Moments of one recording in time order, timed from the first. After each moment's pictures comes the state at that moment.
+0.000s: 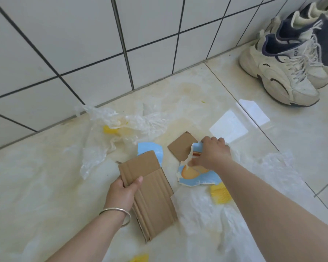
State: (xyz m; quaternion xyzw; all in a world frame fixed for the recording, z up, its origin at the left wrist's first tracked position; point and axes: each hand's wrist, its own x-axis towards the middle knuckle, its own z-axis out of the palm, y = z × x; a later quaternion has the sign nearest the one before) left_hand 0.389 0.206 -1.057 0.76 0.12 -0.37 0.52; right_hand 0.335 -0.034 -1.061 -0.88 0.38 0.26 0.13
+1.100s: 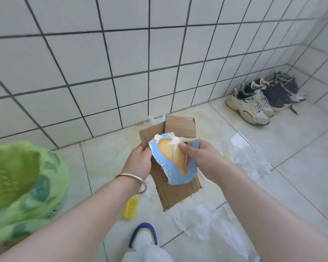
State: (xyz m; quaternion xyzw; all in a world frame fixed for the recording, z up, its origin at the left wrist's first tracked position) left_hand 0.303 0.419 -0.806 0.71 -0.05 -0.29 0.64; right_hand 0.225 0.268 -0.802 -0.69 0.30 -0.03 0.65
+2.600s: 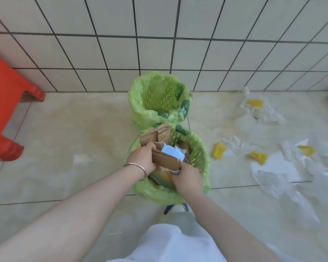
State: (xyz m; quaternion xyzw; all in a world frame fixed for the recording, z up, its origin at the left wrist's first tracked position) left_hand 0.250 0.808 -0.855 0.95 -0.08 -0.24 0.19; right_hand 0.177 0.682 -0.875 -0.91 0.26 0.16 0.28
